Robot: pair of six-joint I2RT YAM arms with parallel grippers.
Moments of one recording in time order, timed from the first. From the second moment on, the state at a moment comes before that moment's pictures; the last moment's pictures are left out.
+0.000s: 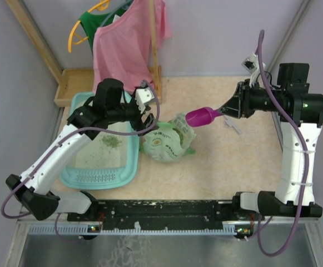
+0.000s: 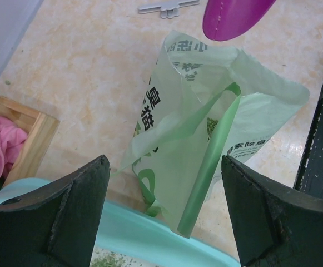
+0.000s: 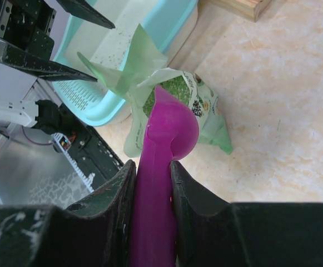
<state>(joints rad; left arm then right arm) -0.65 1.31 1.47 -0.65 0.44 0.35 -0.05 1.29 1.93 -1.38 -0.89 -0.17</state>
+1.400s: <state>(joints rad) -0.80 1.37 1.48 -0.64 0.28 0.30 0.35 1.59 1.85 -1.26 -0.40 -0.08</state>
